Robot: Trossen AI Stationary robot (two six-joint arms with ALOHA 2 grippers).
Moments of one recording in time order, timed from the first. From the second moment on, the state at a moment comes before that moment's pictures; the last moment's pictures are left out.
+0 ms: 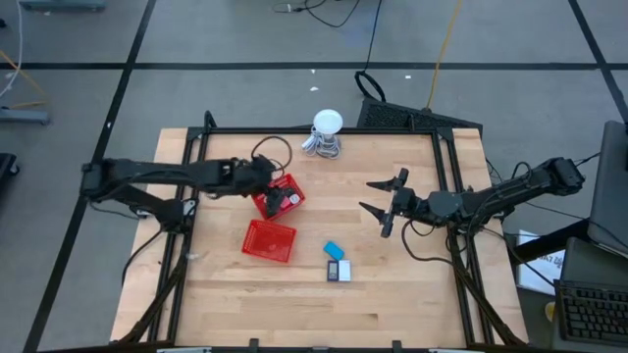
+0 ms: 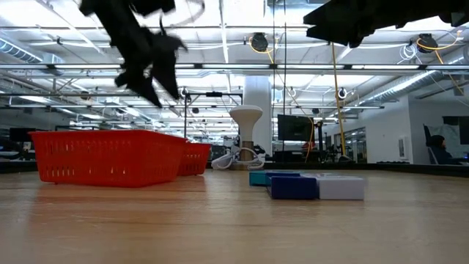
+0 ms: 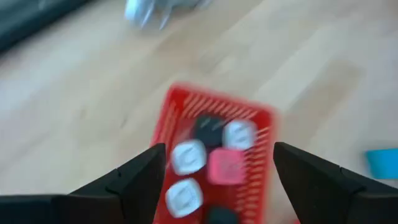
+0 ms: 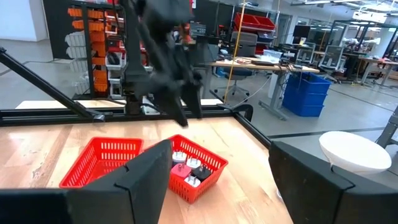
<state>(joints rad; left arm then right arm) 0.14 1.30 0.92 -0.56 -0.26 -0.59 0.25 0.96 0.47 0.47 0.57 -0.06</state>
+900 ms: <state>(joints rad) -0.22 1.02 0.75 0.04 -0.34 -0.13 0.29 1.27 0.44 0.67 0.29 0.12</state>
